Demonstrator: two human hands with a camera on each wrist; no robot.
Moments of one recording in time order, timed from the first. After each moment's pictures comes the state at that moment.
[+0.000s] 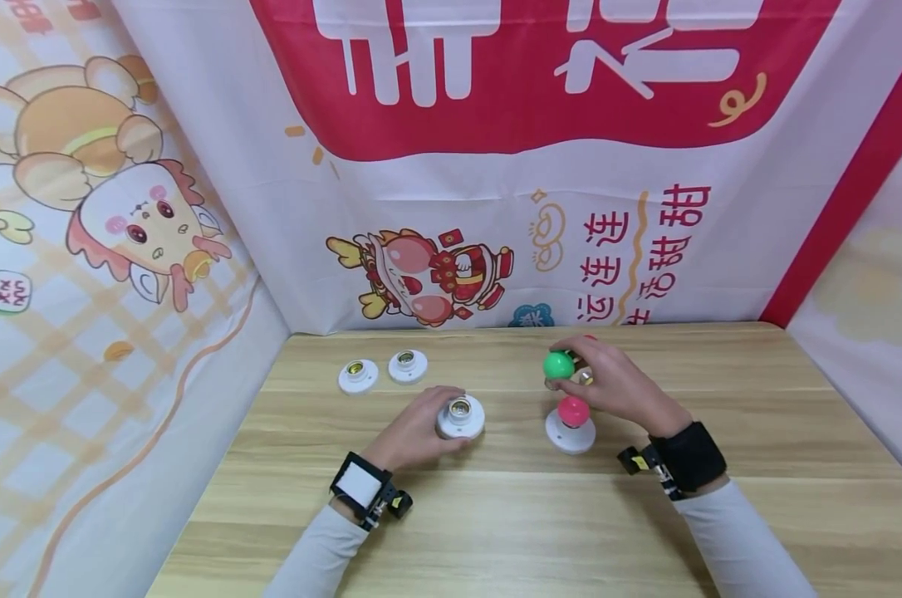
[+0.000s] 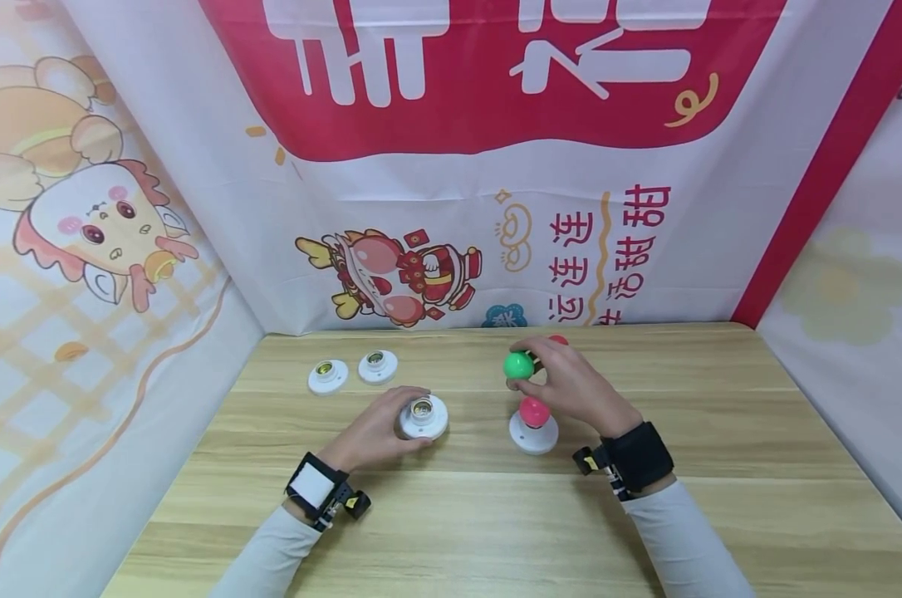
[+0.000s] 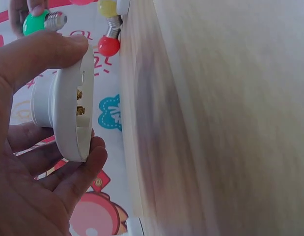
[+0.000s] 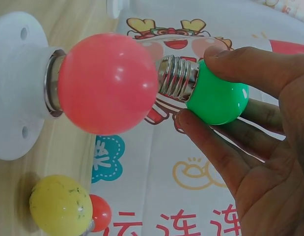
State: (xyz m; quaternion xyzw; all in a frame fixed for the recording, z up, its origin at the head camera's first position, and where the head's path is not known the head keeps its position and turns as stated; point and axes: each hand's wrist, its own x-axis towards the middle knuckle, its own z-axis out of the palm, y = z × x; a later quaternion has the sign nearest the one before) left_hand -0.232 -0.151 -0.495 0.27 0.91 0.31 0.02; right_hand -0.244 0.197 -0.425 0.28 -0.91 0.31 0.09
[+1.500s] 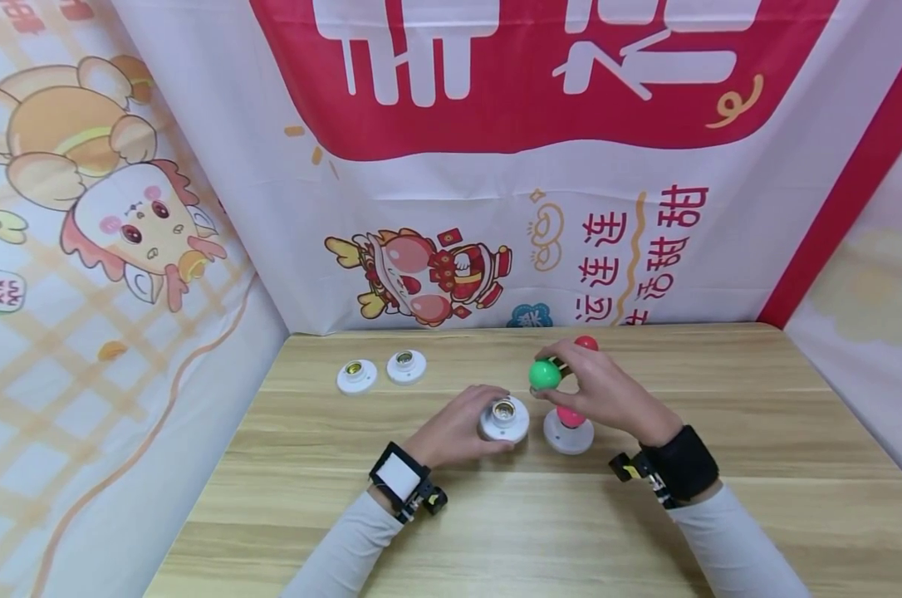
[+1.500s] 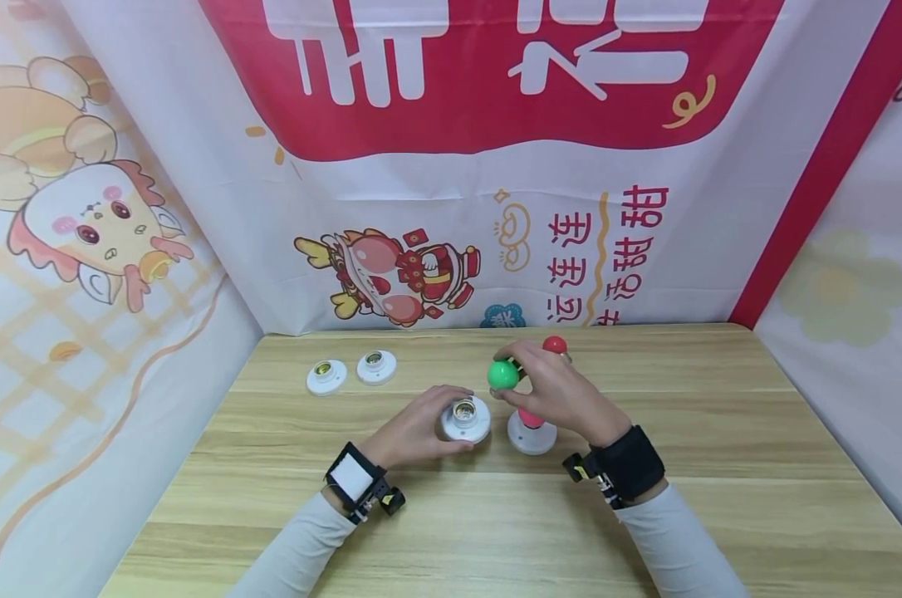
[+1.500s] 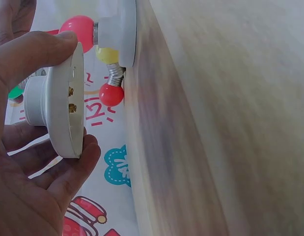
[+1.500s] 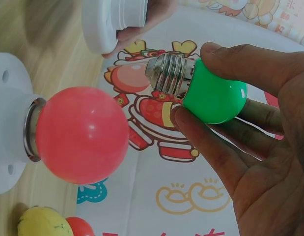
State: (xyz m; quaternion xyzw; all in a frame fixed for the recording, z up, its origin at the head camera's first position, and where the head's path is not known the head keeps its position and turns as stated) left_hand -0.233 -0.093 -0.488 0.34 0.89 0.30 0.03; right_hand -0.228 0.182 -0.415 0.31 -0.90 0.30 0.09
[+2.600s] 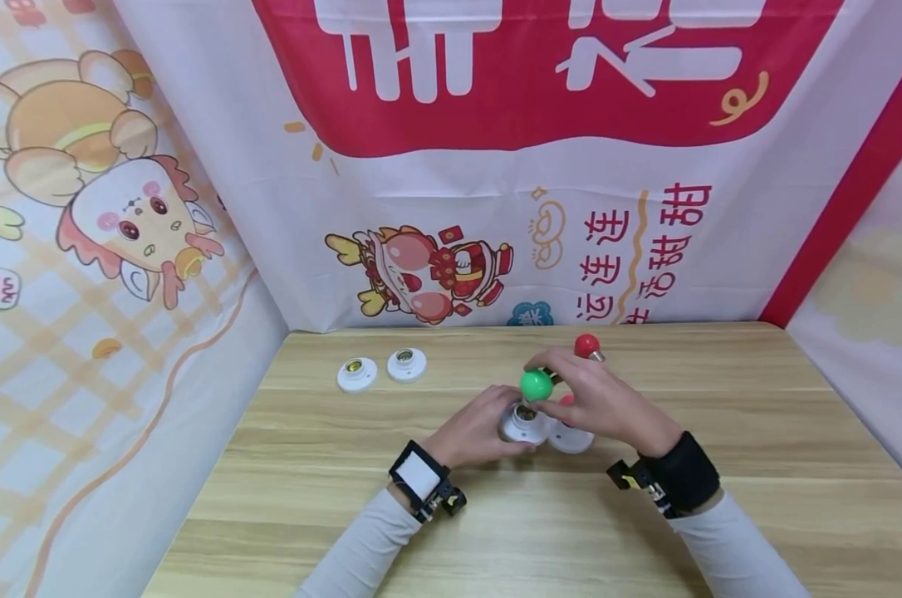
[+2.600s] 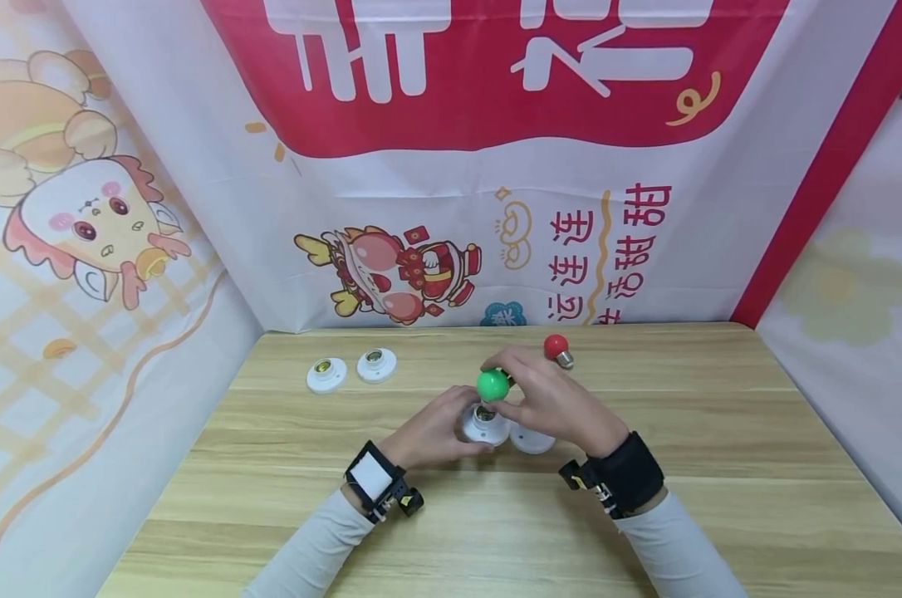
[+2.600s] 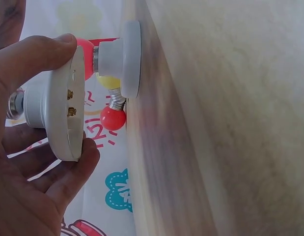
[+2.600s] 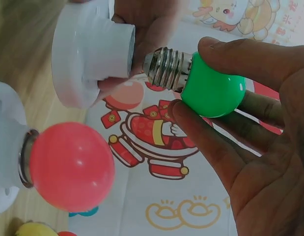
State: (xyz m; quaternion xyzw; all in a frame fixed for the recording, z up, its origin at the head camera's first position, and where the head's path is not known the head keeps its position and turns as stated) left_hand -0.232 -0.066 -0.489 0.38 0.87 0.31 0.03; right_hand -0.216 0.173 -0.409 0.36 -0.88 0.29 0.08
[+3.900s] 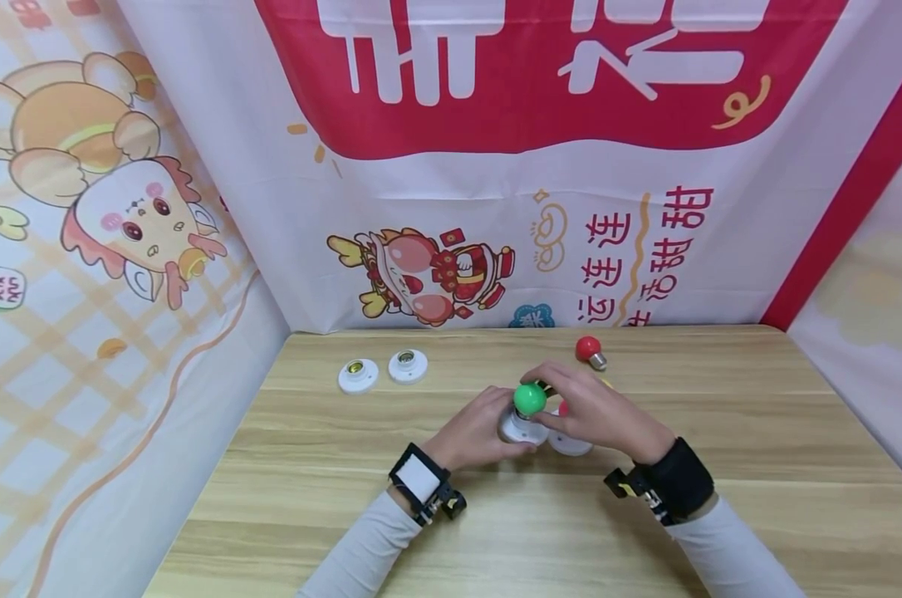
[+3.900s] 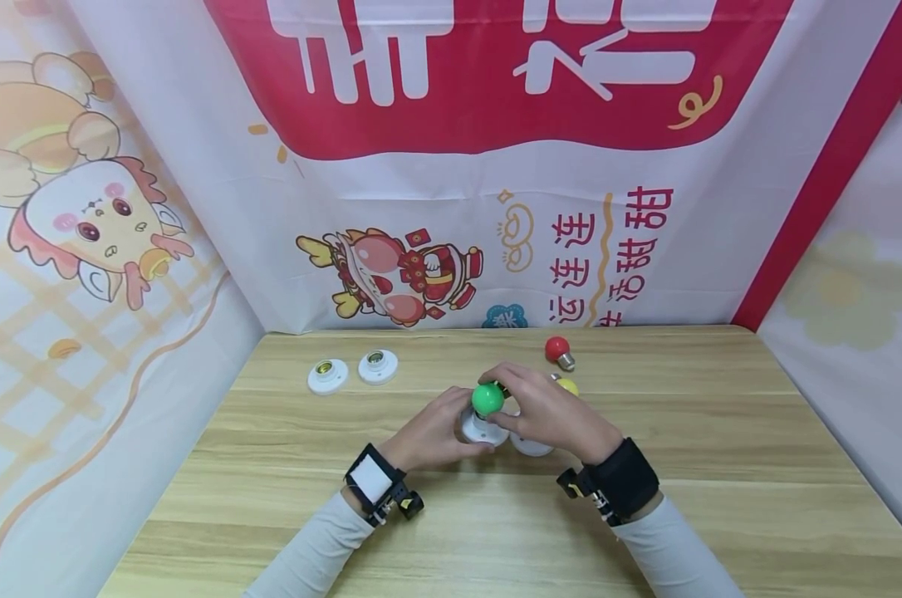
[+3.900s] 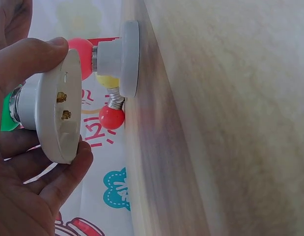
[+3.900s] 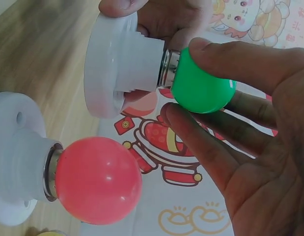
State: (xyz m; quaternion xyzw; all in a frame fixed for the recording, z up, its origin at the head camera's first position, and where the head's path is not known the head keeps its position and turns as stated) left_hand -0.231 -0.068 -0.490 0.36 0.88 0.30 0.01; right_hand -0.216 0.163 -0.421 0.37 -0.89 0.27 0.06
